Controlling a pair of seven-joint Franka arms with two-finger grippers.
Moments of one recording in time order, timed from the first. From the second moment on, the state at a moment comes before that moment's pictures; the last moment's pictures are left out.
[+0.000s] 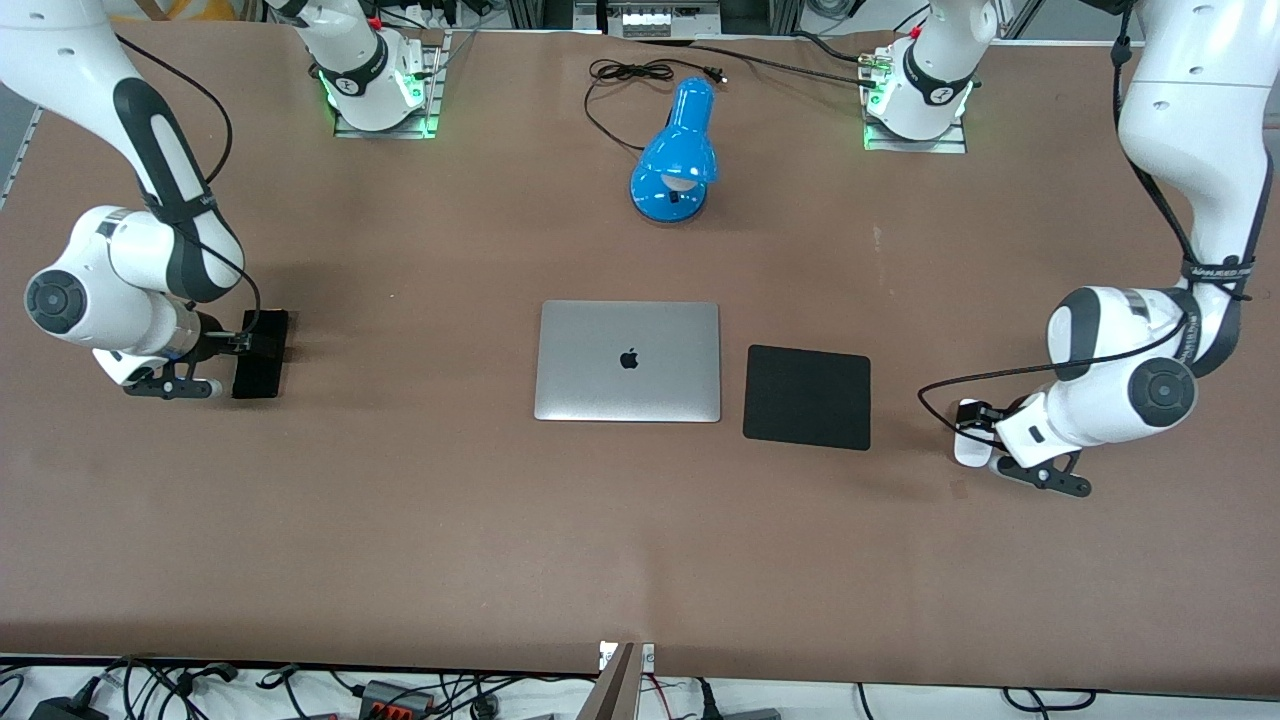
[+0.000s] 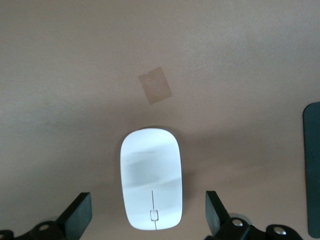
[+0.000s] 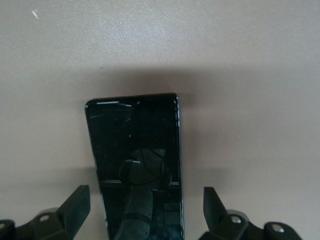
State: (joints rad) left arm 0.21 0.65 -0.20 -1.69 0.17 2.24 0.22; right arm -0.18 0.47 -0.05 -2.06 -0.07 2.39 -0.13
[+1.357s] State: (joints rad) left arm 0.20 0.69 -0.20 -1.77 0.26 2.39 0.18; right arm -0.18 0.53 -0.03 -2.06 -0.04 2.45 -0.15
